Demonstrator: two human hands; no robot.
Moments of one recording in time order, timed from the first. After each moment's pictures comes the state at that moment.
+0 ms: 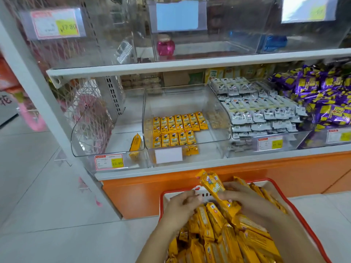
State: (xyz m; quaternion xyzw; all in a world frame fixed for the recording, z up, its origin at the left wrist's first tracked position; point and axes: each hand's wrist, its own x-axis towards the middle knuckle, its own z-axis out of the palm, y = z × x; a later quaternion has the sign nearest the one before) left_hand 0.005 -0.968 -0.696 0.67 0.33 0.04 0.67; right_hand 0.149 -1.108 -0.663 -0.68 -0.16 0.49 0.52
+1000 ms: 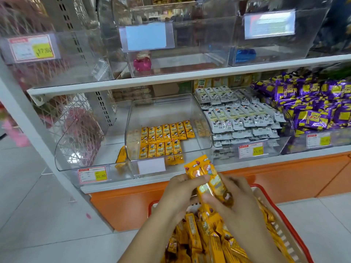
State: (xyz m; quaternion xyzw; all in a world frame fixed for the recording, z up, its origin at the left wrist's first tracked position) left_hand 0.058 -0.998 -0.604 0.54 0.29 0.09 0.78; right_hand 0.116 -1.134 -0.626 -0.83 -0.33 0.06 0.45
